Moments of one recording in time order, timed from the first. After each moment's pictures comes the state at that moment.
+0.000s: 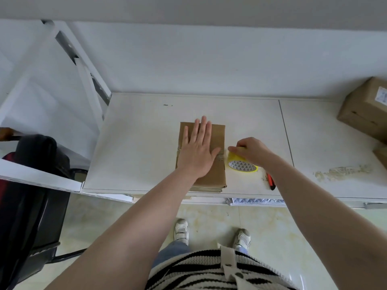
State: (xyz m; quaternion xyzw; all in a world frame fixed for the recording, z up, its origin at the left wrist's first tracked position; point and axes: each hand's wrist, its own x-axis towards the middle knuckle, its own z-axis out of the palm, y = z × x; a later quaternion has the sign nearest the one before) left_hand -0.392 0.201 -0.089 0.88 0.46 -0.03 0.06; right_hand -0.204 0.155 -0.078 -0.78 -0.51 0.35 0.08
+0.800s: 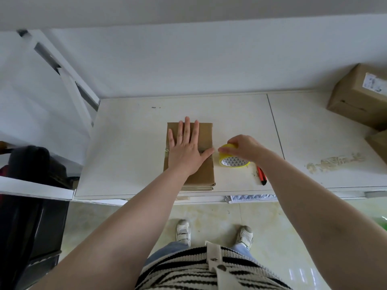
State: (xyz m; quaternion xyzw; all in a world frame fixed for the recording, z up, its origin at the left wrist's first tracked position) left_hand -0.382 0.200 -0.097 0.86 0.50 -0.05 0.09; right_hand -0.175 0.150 -0.098 -0.75 -0.55 0.35 0.08
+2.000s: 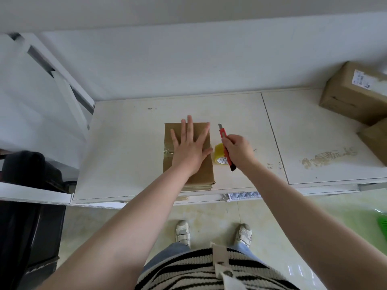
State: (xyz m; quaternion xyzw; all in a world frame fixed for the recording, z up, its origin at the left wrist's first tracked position) left_hand -0.375 0.196 -0.092 0.89 0.44 -0.03 0.10; right_hand -0.228 0.127 -0.068 -0.78 -0.37 0.37 0.33
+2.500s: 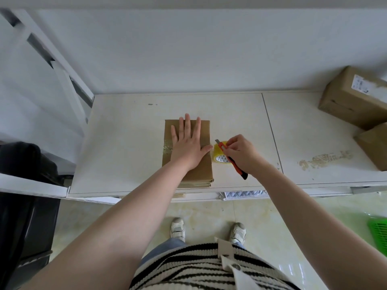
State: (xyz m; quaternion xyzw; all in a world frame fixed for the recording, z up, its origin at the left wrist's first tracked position) left_hand -0.375 0.202 -0.091 0.86 0.48 -0.04 0.15; right_hand -0.216 0.114 -0.065 -0.78 -0.45 0.37 0.23
